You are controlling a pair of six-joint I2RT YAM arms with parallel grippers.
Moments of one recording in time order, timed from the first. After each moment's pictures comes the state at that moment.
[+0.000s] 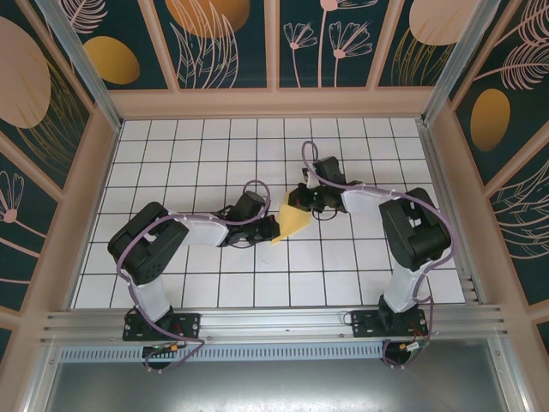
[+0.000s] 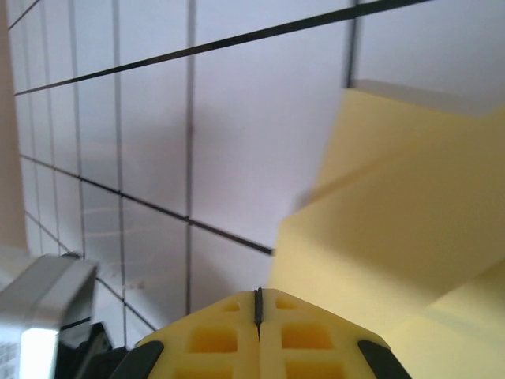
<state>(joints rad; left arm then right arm) -0.73 1.81 0.80 0.15 0.30 -0.87 0.49 1.79 0.99 -0.07 -0.52 0.65</state>
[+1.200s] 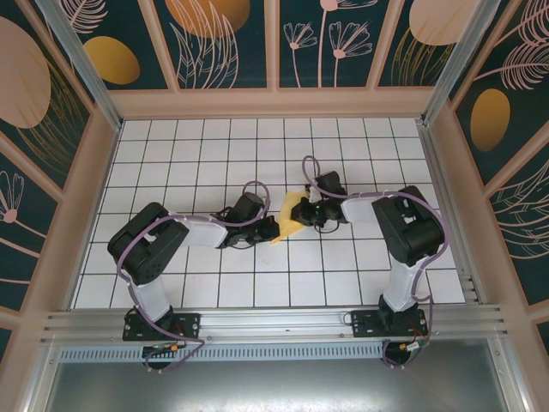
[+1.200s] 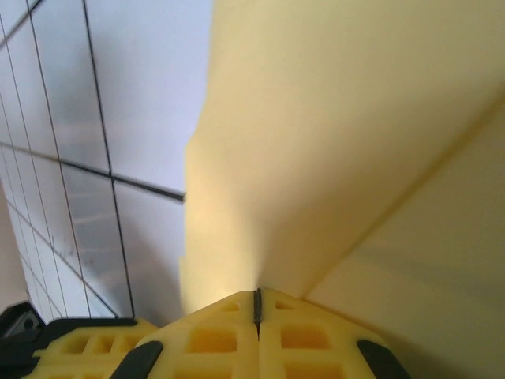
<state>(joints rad) -0.73 1.81 0.77 0.19 0.30 -0.87 0.44 1.85 0.86 0.04 -0.56 0.70</state>
